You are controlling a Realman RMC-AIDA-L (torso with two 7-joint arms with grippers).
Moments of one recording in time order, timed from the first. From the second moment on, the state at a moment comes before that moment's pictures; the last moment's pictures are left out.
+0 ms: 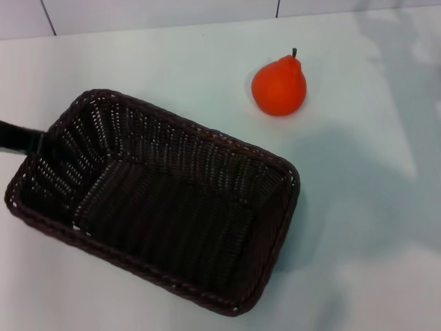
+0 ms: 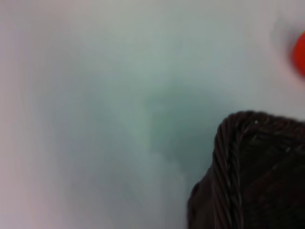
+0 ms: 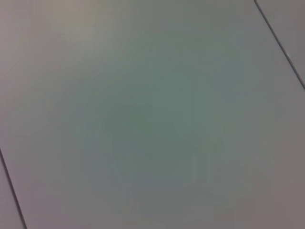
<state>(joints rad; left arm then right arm) -0.62 -2.16 0.83 1.39 2.73 1.72 -2.56 0.57 2.09 -0.63 -0.11 -0.55 -1.17 -2.51</state>
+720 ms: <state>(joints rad) -0.49 -2.16 0.47 1.29 2.34 1.68 -2.58 0.59 2.09 -0.61 -0.11 -0.55 -1.12 -2.51</state>
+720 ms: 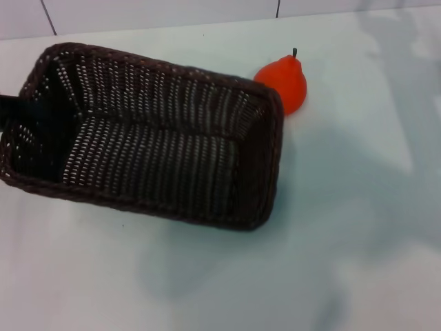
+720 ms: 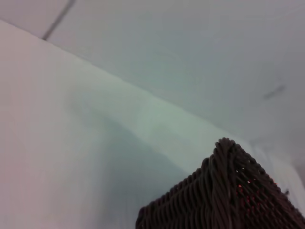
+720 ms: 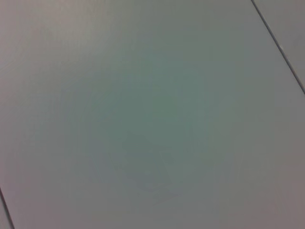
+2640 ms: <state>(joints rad) -0.31 -2.16 0.61 1.10 2.13 1.49 -2.56 0.61 2.08 -0.60 -0.13 -0.58 -1.04 -2.49</state>
